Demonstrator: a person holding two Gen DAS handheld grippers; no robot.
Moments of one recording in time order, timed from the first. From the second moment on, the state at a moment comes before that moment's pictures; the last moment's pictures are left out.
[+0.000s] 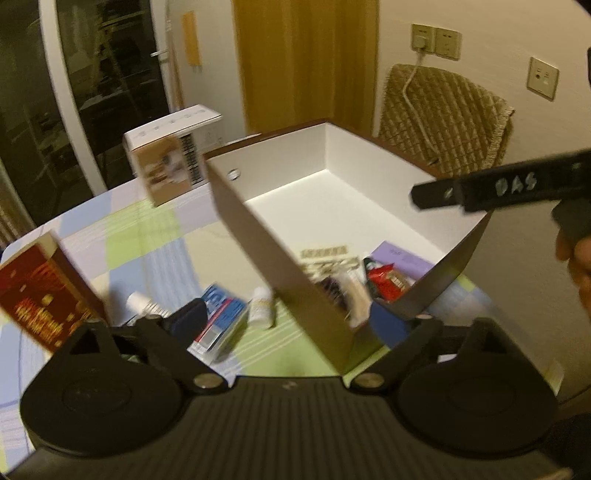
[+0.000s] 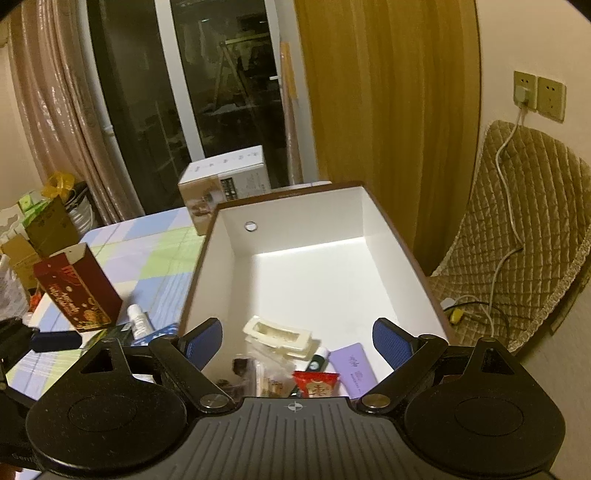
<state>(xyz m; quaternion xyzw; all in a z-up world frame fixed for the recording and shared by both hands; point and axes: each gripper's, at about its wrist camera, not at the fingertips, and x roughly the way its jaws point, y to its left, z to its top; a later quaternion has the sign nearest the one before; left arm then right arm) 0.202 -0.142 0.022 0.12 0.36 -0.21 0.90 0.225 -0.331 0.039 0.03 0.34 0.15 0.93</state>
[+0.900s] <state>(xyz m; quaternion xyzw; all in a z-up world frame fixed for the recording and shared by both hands) 0.169 -0.007 -0.007 0.10 0.38 -0.13 0.91 0.164 -0.203 0.037 -0.04 0.33 0.26 0.90</state>
